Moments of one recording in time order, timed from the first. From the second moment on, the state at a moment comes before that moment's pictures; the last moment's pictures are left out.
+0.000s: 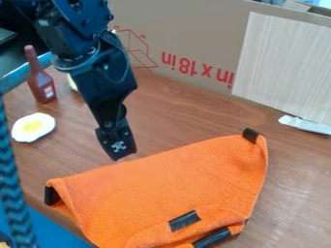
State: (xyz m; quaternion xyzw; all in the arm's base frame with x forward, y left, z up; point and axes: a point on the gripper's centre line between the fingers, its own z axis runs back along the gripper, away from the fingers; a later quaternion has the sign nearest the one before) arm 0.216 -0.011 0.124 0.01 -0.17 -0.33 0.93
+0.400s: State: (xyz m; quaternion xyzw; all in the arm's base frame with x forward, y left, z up) arm 0.199 -0.007 0.105 -0.01 -0.17 -0.34 0.92
